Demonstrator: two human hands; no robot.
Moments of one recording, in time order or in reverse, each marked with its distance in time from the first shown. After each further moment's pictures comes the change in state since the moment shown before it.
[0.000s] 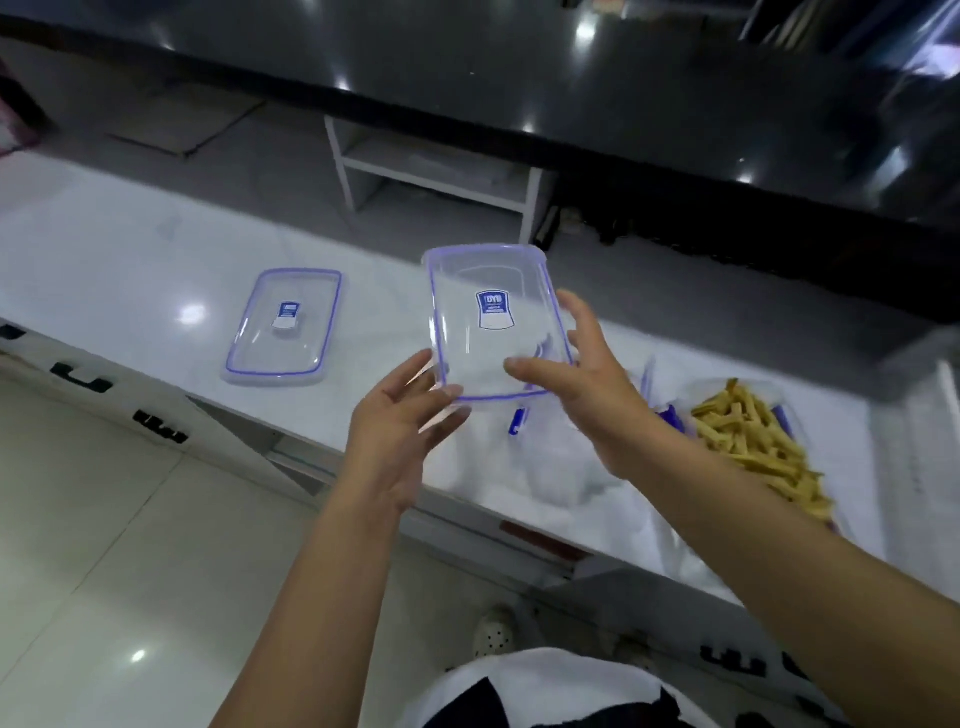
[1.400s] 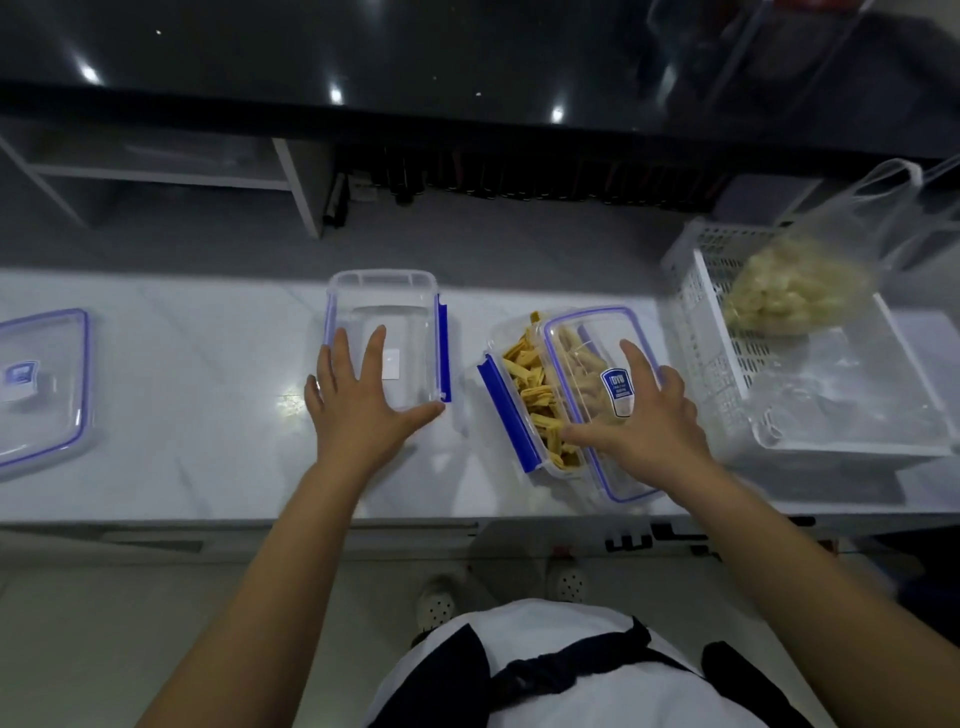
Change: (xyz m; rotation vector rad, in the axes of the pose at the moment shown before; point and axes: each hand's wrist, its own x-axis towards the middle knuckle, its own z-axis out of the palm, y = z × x) left_hand 0.055 -0.118 0.095 1.634 -0.190 0.353; right_hand -0.121 0.083 -0.196 -0.847 0.488 0.490
